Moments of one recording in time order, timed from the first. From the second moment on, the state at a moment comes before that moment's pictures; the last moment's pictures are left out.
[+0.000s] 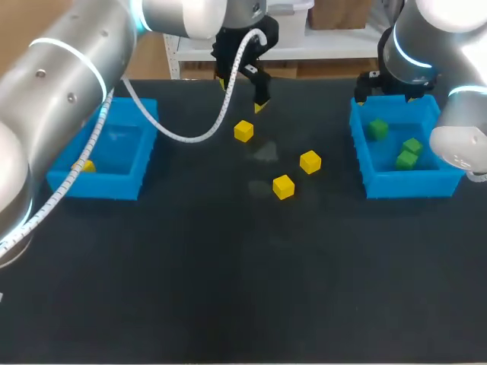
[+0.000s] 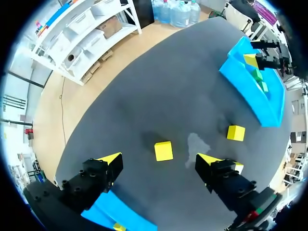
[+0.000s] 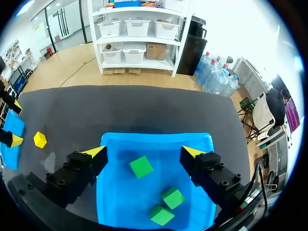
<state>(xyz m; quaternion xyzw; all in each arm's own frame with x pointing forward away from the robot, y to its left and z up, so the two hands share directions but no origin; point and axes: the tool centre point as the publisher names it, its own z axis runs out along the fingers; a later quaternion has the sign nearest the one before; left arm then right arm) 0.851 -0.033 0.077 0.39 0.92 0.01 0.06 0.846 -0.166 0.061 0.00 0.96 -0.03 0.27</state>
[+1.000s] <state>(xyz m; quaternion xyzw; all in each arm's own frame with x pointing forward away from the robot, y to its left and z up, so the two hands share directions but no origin) 0.838 -0.040 0.019 0.39 0.92 -0.01 0.03 0.846 -0.166 0.061 0.00 0.96 -0.03 0.27</state>
